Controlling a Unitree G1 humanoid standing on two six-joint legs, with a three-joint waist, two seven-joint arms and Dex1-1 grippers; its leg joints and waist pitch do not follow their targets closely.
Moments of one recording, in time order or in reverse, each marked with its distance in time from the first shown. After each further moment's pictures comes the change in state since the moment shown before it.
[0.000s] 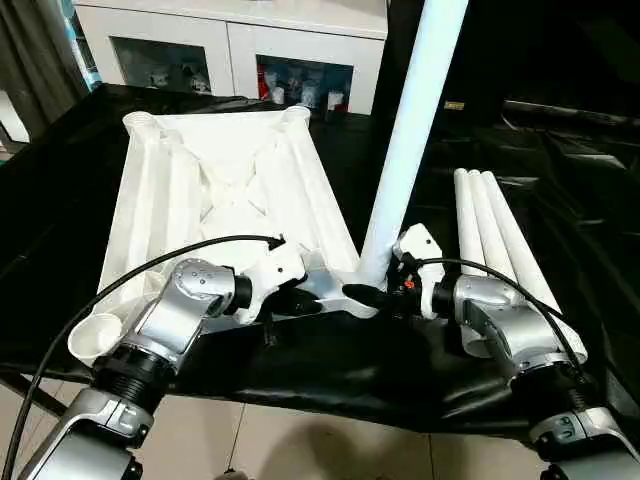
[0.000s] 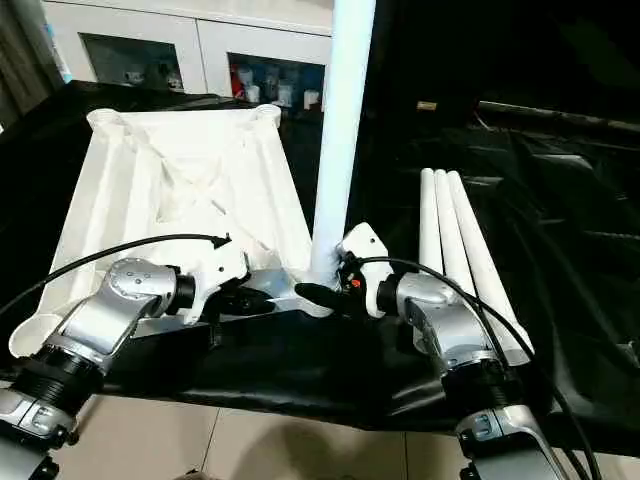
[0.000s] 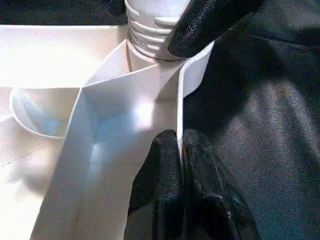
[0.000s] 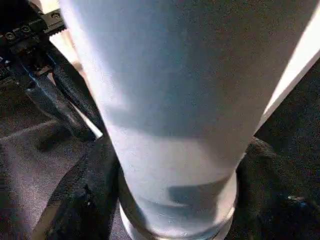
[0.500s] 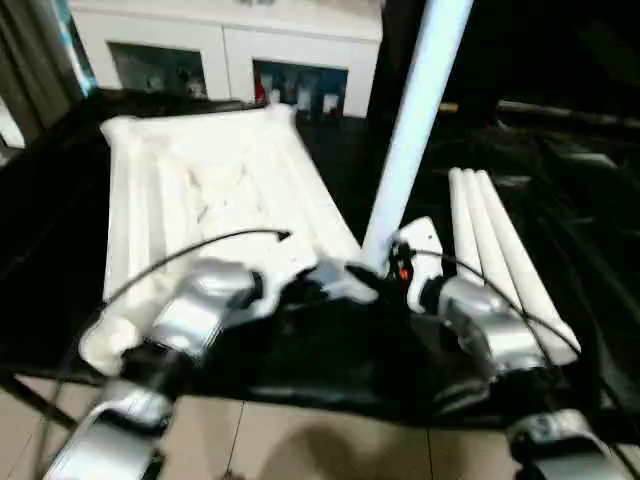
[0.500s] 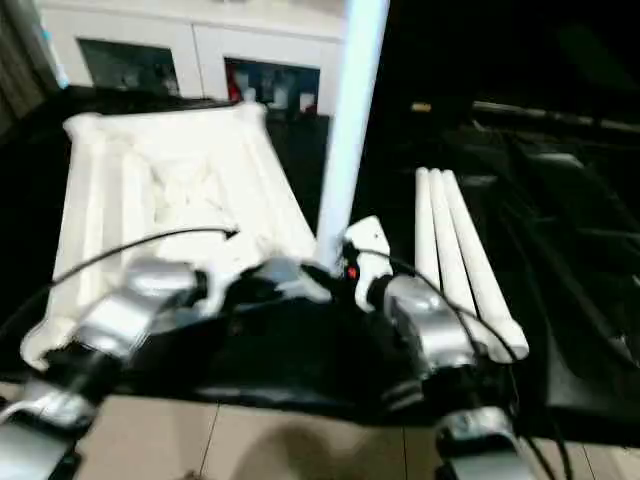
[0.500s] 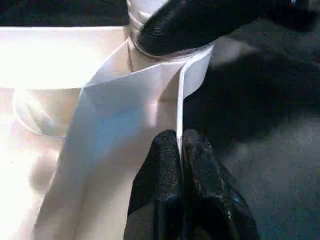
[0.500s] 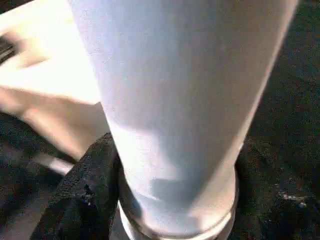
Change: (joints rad) left arm -0.070 -0.124 0.015 0.107 0.045 0.076 0.201; right arm -0.012 0.151 -0.114 0.105 -0.006 -0.034 -0.360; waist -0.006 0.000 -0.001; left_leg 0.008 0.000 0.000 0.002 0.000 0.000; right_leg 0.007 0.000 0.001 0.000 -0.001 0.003
